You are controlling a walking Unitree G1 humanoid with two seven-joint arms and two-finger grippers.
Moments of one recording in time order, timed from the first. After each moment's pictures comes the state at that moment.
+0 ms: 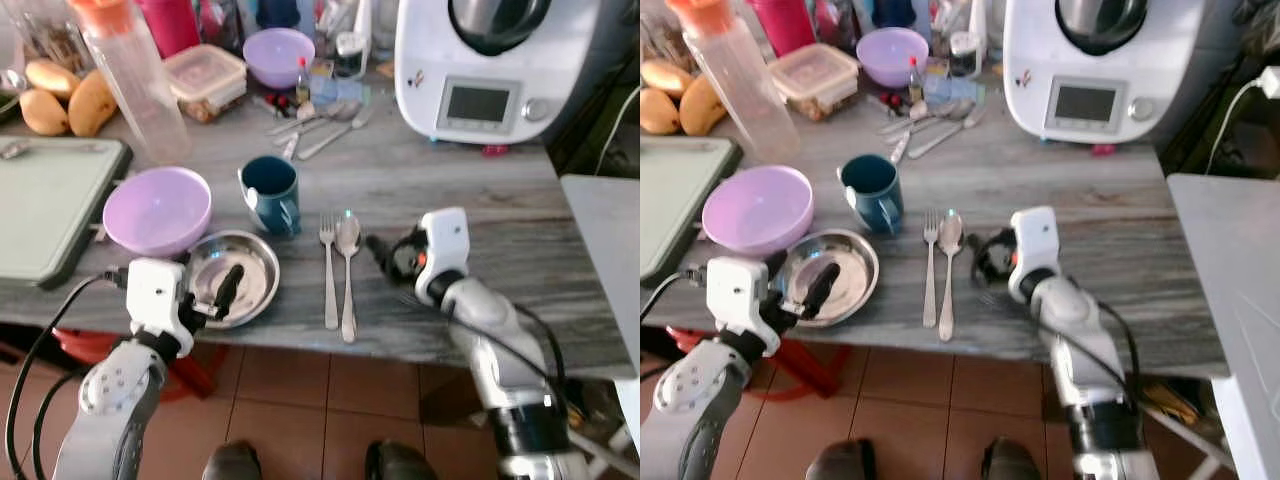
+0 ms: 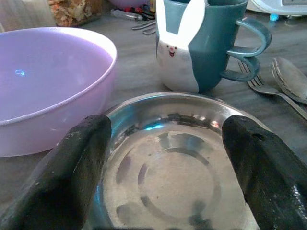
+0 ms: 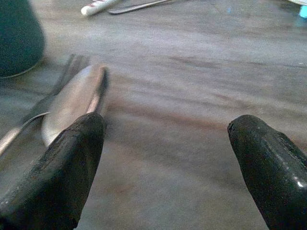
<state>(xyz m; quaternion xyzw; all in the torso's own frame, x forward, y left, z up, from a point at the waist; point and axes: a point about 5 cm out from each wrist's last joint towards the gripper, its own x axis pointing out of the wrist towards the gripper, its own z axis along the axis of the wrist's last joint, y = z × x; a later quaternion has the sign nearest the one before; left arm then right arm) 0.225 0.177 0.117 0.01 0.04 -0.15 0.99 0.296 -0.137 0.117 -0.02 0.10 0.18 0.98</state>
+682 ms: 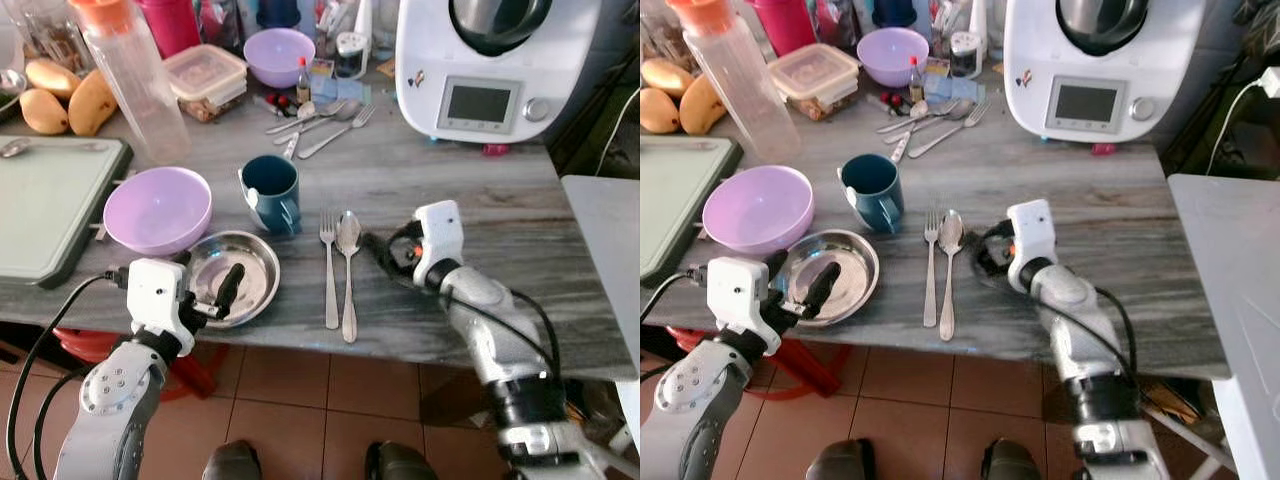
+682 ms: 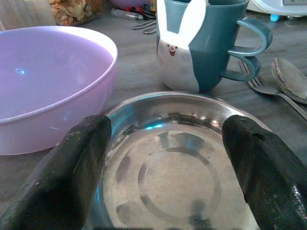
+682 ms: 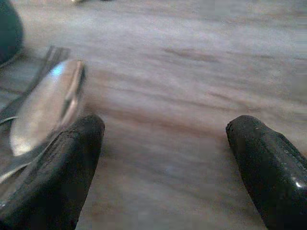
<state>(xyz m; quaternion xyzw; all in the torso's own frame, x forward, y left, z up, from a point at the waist) 0.226 0.177 0.116 0.01 0.04 -0.15 0.99 0.320 -0.150 0.113 -0.02 0.13 0.17 0.98</state>
